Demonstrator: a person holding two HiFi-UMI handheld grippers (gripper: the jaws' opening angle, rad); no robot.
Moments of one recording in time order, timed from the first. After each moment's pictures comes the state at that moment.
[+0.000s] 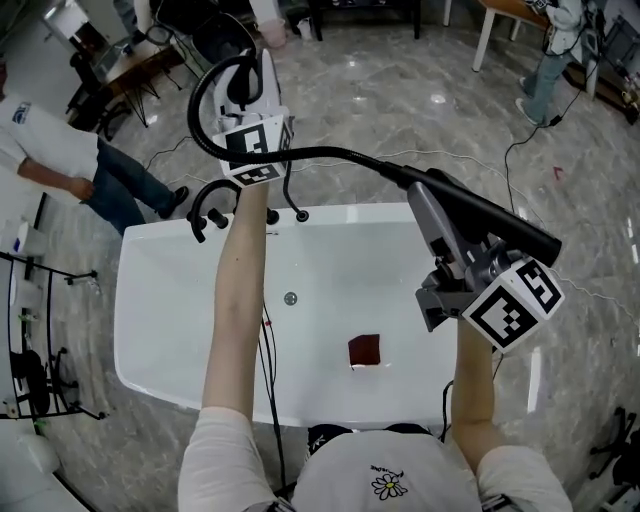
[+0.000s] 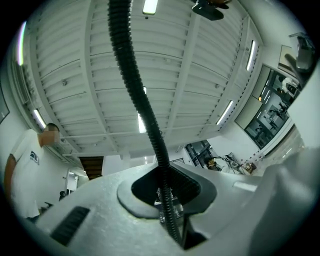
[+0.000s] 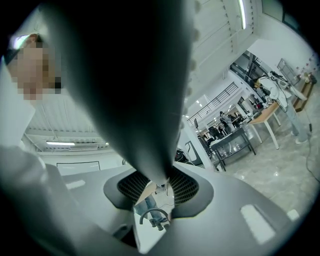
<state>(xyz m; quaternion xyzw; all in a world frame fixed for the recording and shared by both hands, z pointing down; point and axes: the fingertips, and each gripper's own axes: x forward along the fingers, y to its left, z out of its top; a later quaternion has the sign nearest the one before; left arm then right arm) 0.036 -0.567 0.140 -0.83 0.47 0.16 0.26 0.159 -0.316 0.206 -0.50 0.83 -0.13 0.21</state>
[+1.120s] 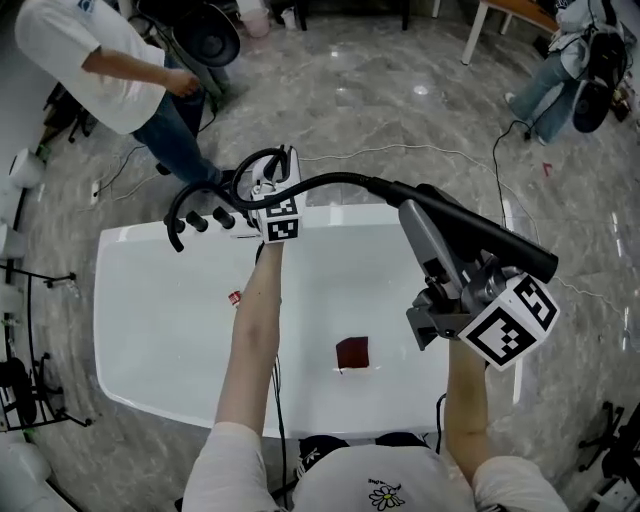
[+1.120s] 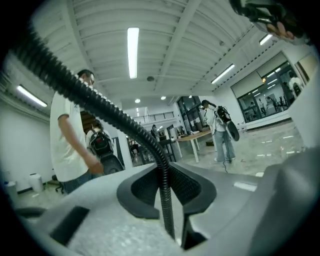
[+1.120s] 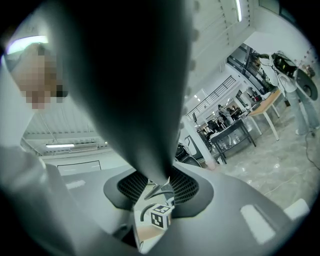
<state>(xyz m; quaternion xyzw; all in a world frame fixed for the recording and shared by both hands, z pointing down) 0.045 -0.608 0.452 -0.86 0.48 -0.10 0.09 0.155 -0.345 0.244 -0.49 0.83 -0.17 0.21</state>
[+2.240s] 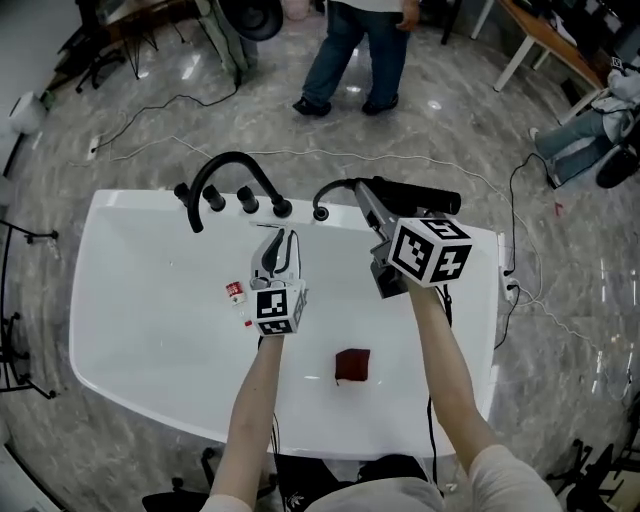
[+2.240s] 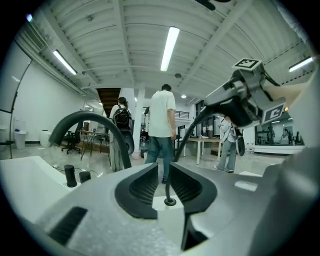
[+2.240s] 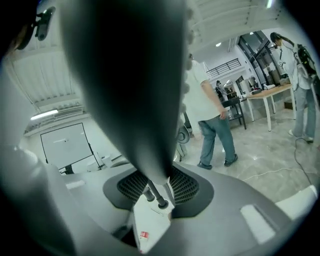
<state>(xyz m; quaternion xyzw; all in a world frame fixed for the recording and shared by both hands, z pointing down) -0.123 -0.505 0.594 -0.85 0.52 -0.04 -0.06 0.021 -0.527 0.464 -0.53 0.82 -0.23 0.00</state>
